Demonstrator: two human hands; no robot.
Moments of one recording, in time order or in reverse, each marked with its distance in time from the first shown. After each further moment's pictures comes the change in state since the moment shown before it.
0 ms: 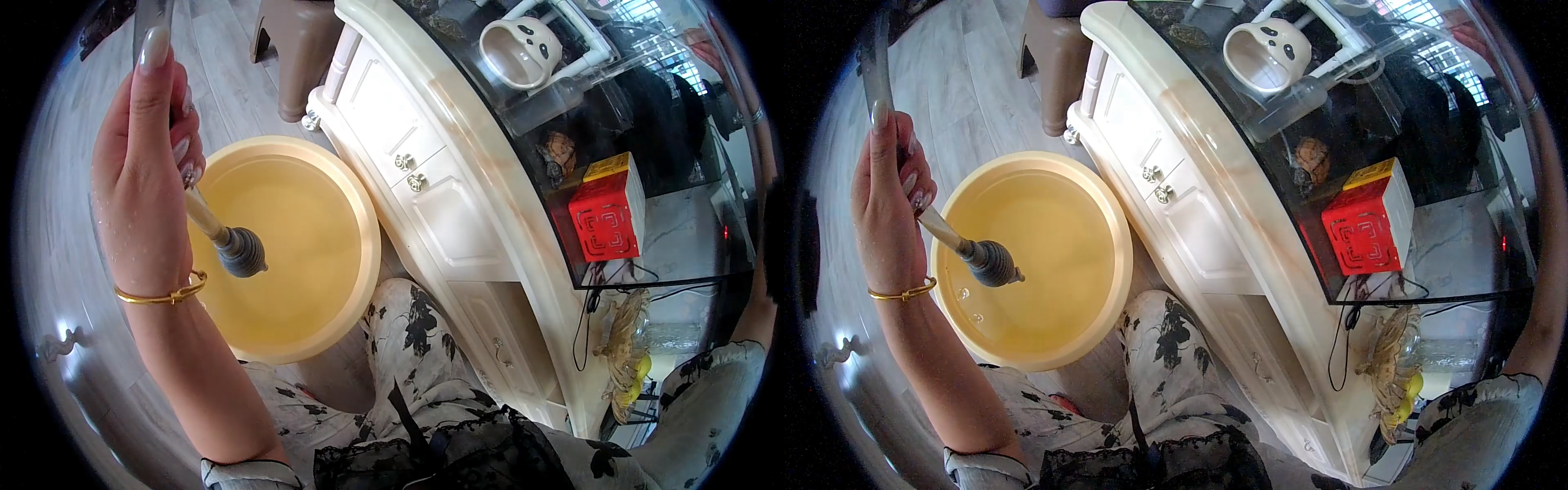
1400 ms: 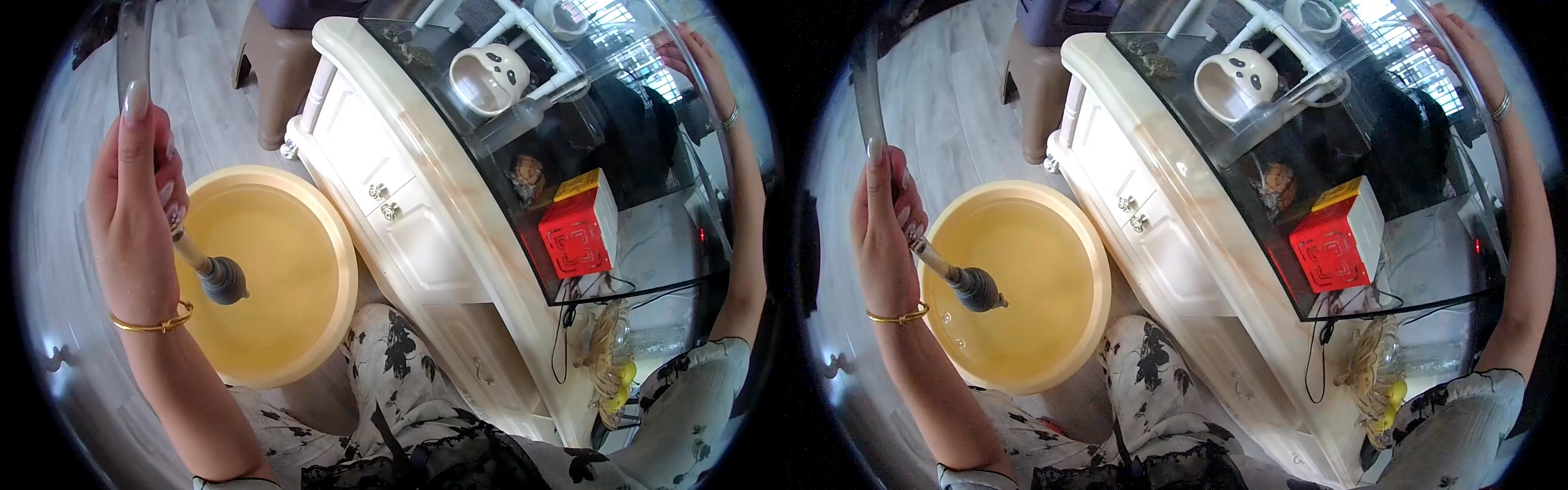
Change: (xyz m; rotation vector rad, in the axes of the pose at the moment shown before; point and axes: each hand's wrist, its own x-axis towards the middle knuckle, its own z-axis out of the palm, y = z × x) left_hand 0.002 0.003 -0.002 0.037 0.027 0.000; right_hand 0.012 0.041 -0.013 0.369 -0.359 -0.110
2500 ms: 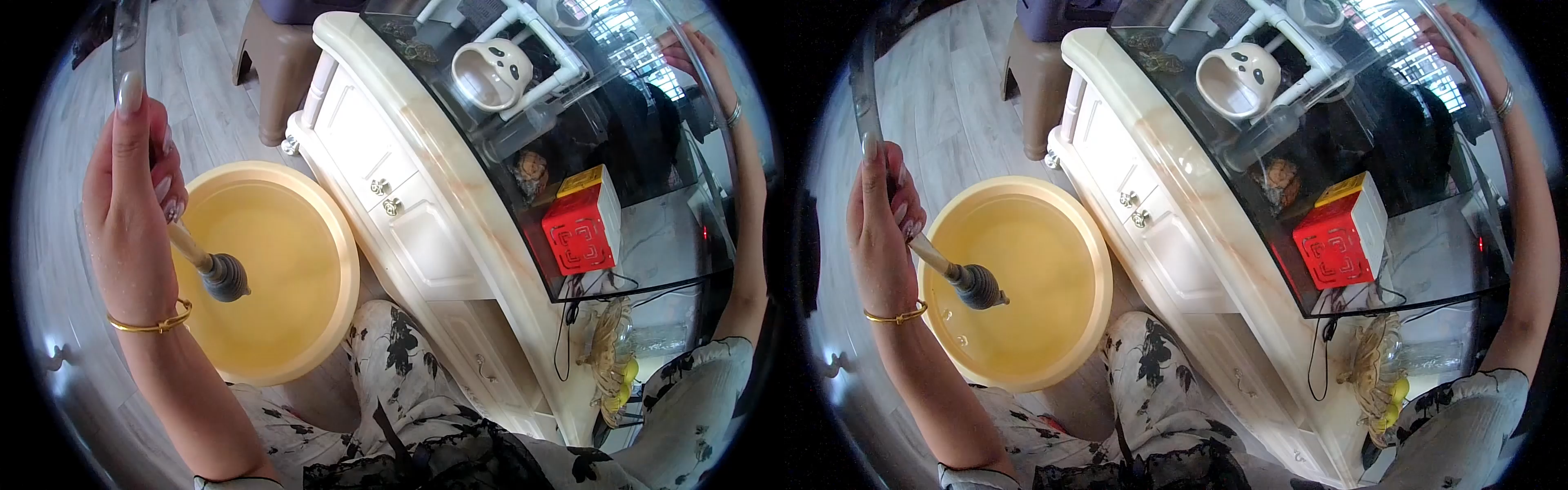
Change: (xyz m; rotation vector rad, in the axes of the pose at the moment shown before) left_hand -0.002 0.001 -0.001 0.014 -0.028 -0.002; right_hand 0.008 0.019 -0.018 -0.033 -0.014 0.011
